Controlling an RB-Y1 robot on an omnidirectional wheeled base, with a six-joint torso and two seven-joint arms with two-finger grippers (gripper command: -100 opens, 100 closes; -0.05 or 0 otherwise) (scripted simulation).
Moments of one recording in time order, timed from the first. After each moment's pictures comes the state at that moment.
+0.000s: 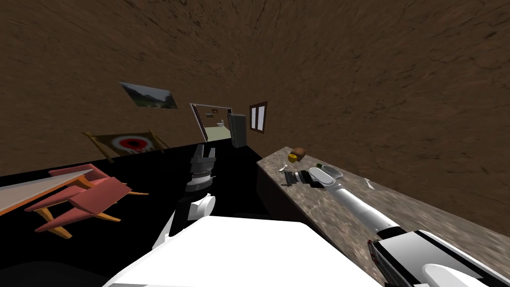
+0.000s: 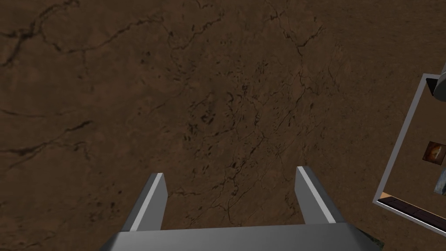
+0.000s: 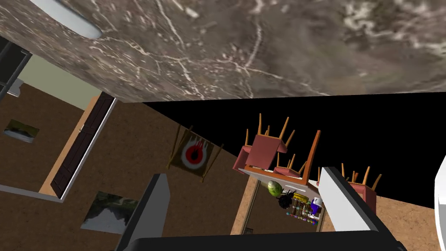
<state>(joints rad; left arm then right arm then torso) 0.46 0.04 -0.02 -2.35 0.09 -0.52 -0.08 -0.23 -0.96 0.28 -1.38 1.31 -1.12 0.29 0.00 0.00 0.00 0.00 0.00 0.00</state>
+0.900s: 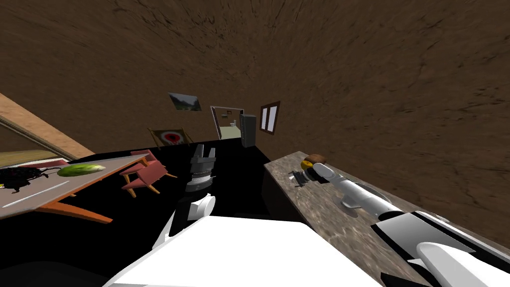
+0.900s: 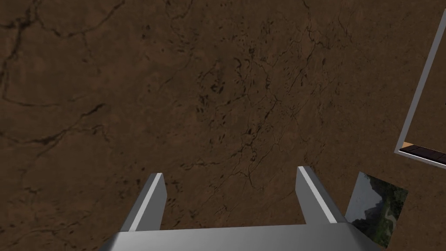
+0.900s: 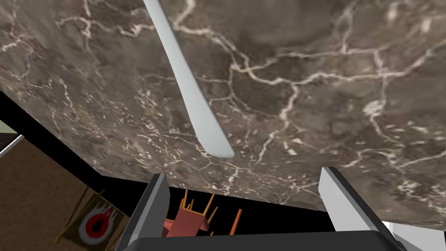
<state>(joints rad) 0.46 0.04 -0.02 -2.35 0.09 -0.52 -0.08 -0.39 -1.06 0.37 -1.15 1.53 -1.22 0.43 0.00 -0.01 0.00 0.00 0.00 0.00</state>
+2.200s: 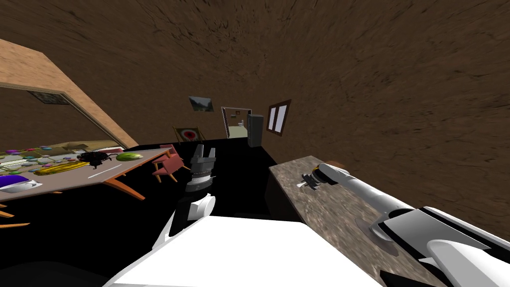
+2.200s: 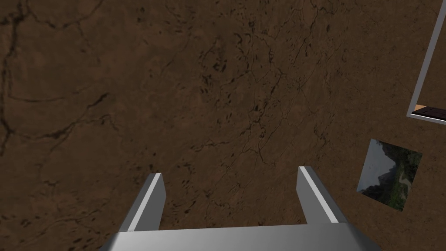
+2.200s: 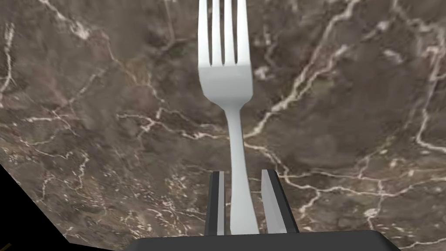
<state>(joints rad) 0.46 0.04 -0.02 -2.35 0.09 -0.52 -0.08 -0.43 -1.14 0.44 -1.02 1.67 -1.24 0.54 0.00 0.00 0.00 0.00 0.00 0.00</state>
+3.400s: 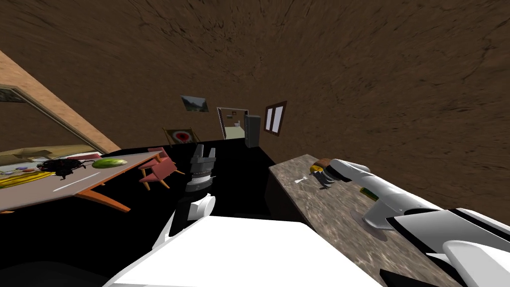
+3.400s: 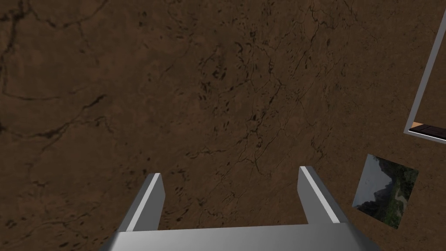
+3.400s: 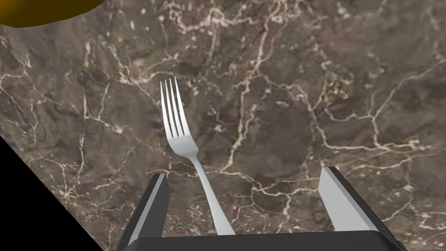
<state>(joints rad) 0.46 0.04 -0.02 -2.35 0.09 -0.52 -0.08 -0.46 -1.21 0.33 -0.94 1.79 -1.30 0.39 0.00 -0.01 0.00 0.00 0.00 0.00</state>
